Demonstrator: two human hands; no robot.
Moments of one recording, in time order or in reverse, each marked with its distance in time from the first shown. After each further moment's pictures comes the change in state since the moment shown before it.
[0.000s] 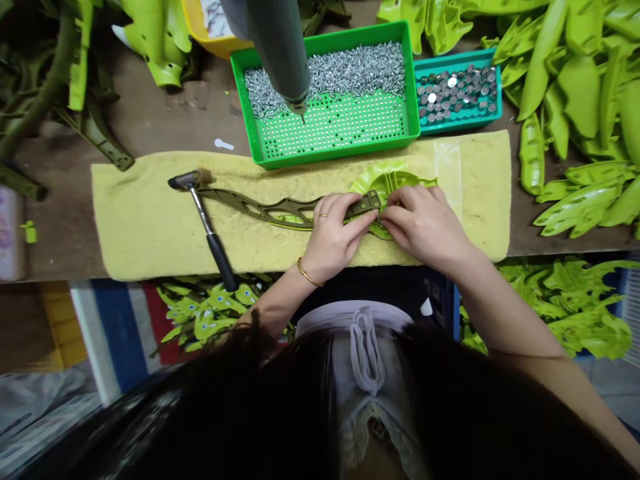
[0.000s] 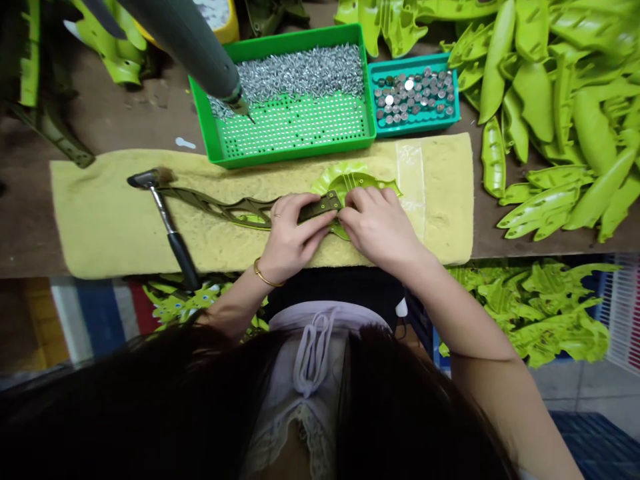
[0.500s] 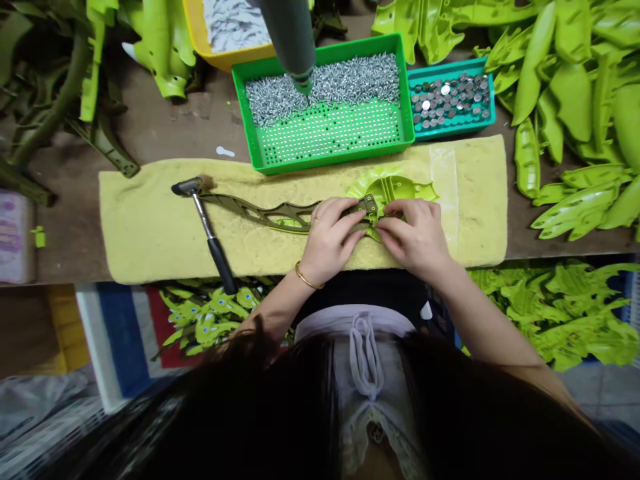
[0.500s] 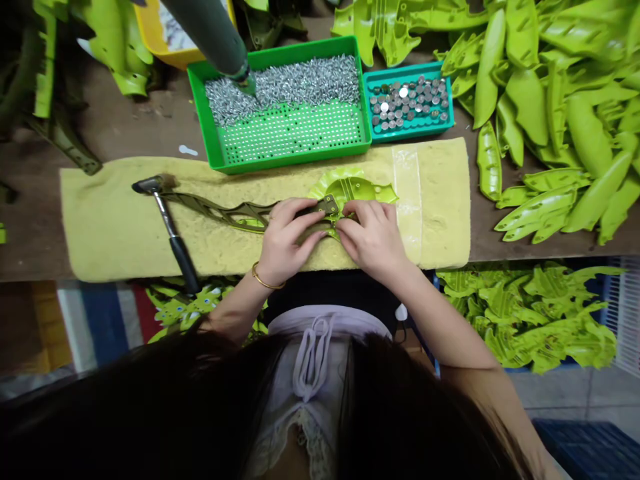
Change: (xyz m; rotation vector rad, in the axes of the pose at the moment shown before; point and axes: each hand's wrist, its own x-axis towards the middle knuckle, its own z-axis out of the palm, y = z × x) left_hand 0.001 0.001 -0.002 -0.109 0.078 -0.020; right_hand -0.017 -0.006 0.027 0.112 0.256 0.073
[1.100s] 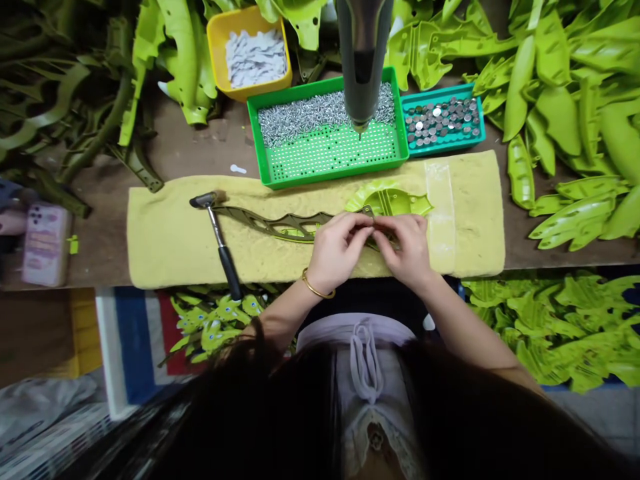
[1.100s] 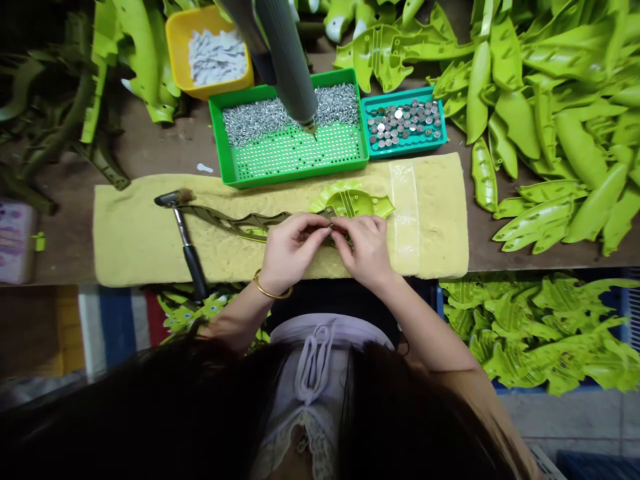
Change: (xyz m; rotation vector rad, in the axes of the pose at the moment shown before) left_hand 0.022 0.035 -0.004 -0.354 0.032 -0.371; right_hand 0.001 -0.011 0.021 0.317 0.249 0.177
